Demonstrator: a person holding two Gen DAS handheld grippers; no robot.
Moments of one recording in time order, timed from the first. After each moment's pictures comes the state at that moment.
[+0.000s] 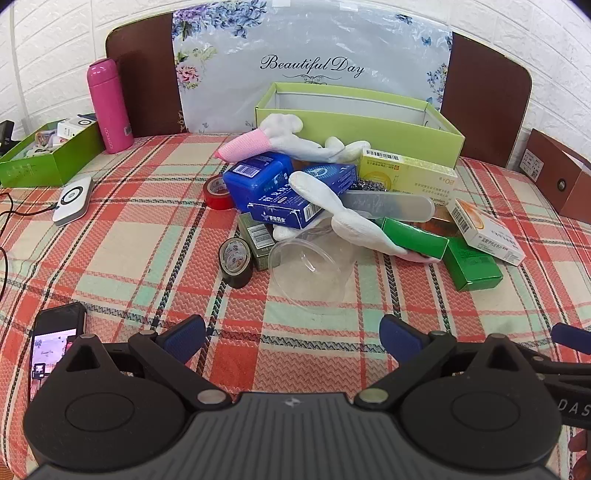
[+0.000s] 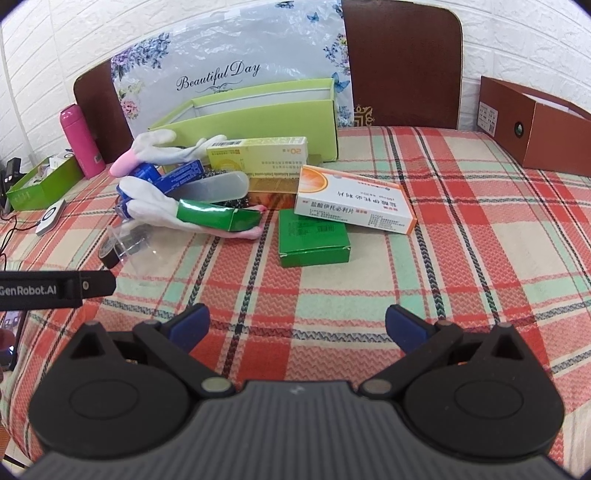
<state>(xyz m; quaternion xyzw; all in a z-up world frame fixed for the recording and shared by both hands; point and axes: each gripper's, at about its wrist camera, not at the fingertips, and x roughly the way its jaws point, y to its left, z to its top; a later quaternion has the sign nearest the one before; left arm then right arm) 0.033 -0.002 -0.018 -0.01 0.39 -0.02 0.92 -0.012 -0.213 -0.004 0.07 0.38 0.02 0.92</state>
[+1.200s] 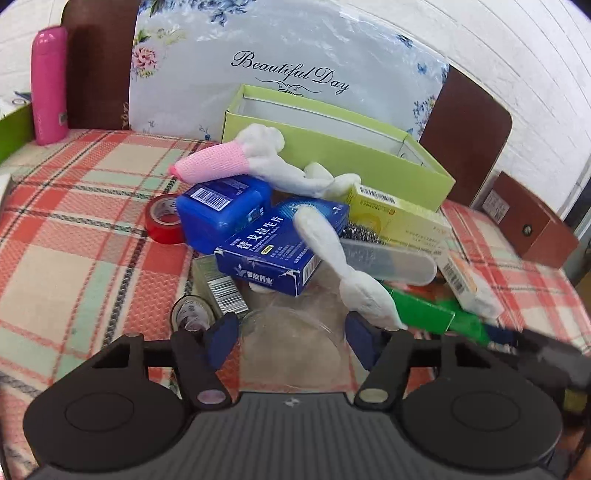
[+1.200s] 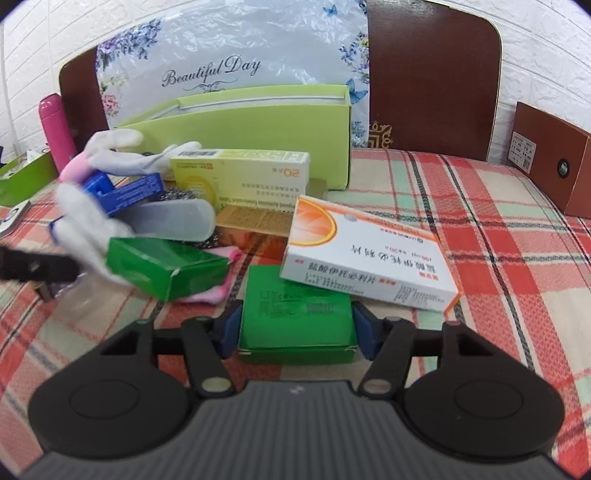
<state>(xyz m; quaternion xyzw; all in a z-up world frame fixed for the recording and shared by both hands) 0.109 0.033 -0.042 -0.10 0.36 -0.13 0.92 0.070 -0.210 -0.043 0.02 0.34 0.03 0.94</state>
